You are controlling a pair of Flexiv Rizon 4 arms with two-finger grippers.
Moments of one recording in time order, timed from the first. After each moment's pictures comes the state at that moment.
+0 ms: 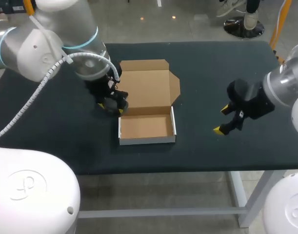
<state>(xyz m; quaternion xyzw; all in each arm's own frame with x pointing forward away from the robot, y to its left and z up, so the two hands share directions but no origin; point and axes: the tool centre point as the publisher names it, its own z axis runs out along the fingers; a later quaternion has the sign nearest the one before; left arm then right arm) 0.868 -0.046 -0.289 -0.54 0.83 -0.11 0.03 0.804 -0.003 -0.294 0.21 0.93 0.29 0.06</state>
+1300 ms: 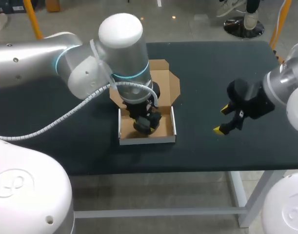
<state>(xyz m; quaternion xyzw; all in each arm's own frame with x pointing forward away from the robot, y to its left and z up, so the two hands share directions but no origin) 0.861 -0.141 -0.361 -0.47 0.87 -0.09 0.06 0.804 -0.003 -0.293 0.21 0.93 0.29 0.06</state>
